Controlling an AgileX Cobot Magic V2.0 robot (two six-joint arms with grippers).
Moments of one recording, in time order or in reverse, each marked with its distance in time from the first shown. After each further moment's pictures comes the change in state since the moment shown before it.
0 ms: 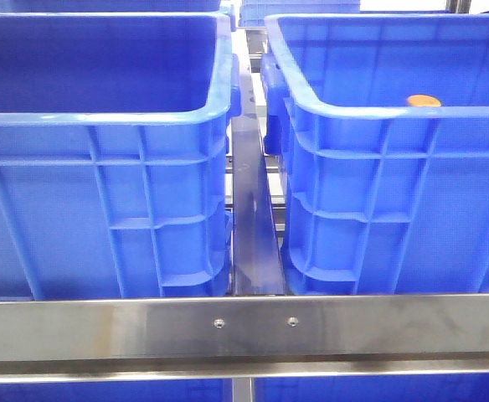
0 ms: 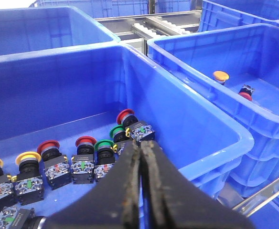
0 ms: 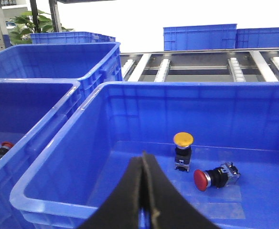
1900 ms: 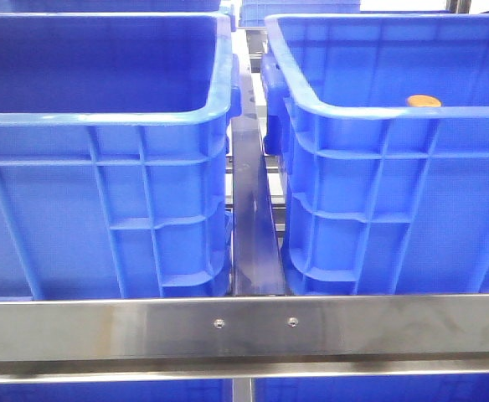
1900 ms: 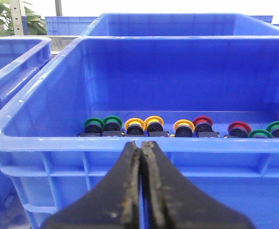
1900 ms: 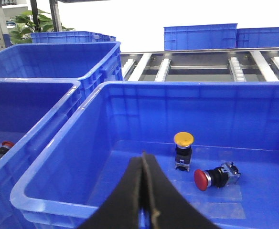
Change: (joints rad) left arm 0.499 -0.417 0.337 0.612 -0.062 -0.630; right arm -0.002 -0.001 0.000 0.000 0.004 0.000
